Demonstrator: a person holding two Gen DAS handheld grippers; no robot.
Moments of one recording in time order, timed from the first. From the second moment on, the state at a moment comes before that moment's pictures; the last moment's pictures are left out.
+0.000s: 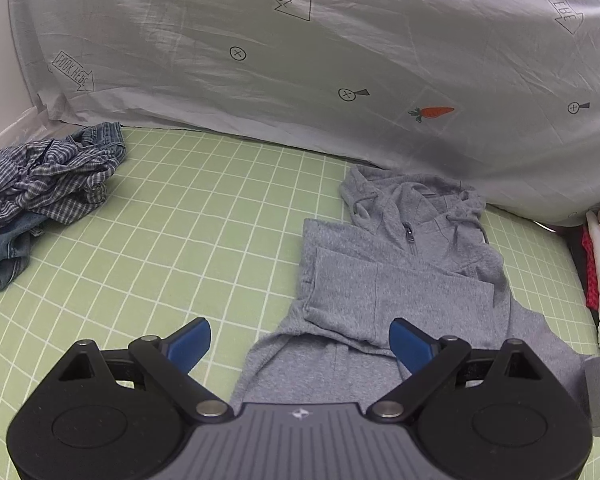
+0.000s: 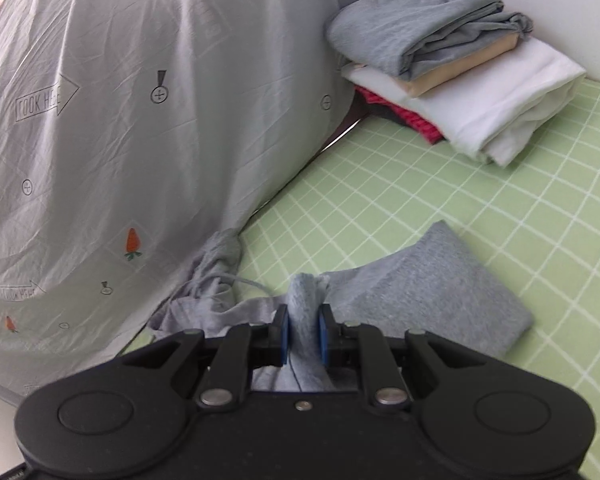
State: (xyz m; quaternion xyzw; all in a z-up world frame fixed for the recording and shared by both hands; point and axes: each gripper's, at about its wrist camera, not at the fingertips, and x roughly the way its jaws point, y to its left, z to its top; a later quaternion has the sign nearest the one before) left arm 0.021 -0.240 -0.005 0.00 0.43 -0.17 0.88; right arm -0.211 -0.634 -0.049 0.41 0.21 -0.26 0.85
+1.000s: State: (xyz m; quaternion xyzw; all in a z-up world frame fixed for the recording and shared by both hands) left arm 0.136 -0.171 -0.097 -0.05 0.52 -0.03 0.85; right arm 0.060 -0.495 -0.075 0.34 0.38 -0.09 0.86
